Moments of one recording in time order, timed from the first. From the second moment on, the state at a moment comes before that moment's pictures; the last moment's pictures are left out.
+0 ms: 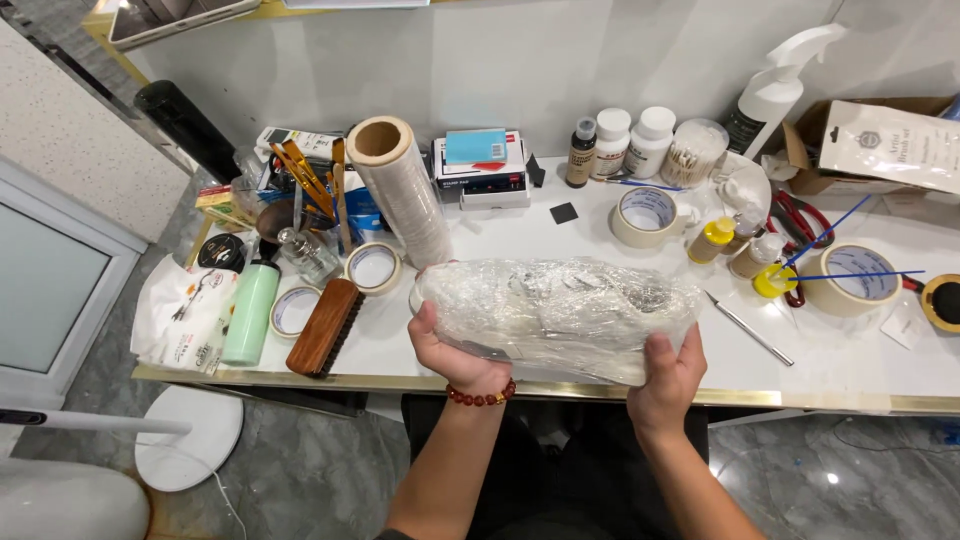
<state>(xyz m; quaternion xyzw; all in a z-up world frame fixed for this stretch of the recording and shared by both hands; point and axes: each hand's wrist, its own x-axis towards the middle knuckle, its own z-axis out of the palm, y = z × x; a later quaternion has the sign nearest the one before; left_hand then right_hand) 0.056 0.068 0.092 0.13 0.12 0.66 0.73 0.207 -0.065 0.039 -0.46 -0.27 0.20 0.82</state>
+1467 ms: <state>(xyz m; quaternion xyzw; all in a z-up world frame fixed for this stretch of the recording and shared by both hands) 0.076 0.044 0.082 0.27 -0.01 0.44 0.86 0.253 -0.205 0.025 -0.54 -0.35 0.23 0.73</state>
